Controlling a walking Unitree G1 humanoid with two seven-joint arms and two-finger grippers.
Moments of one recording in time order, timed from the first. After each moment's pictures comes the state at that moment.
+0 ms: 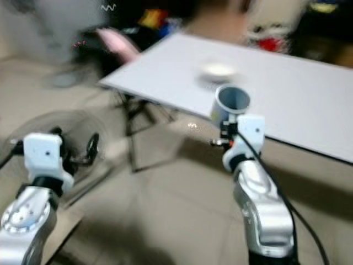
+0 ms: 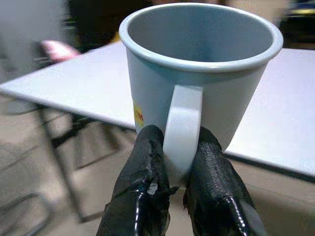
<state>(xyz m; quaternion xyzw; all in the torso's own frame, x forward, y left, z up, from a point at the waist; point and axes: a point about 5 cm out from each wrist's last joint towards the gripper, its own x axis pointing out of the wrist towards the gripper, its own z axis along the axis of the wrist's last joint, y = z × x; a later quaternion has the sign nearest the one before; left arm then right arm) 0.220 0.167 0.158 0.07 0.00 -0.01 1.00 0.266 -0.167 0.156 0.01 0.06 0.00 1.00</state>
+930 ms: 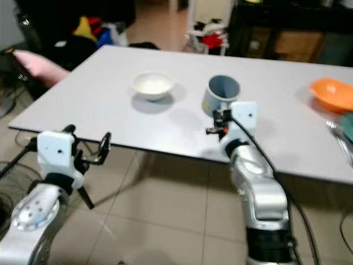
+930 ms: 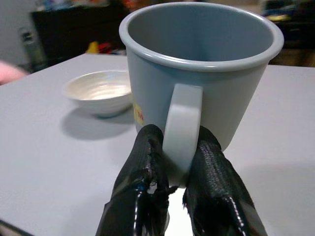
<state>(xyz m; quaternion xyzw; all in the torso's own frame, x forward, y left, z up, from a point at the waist) 0.223 0.160 0.156 0.08 0.01 -0.04 1.00 0.295 -0.148 0.159 0.02 0.06 0.09 0.99</state>
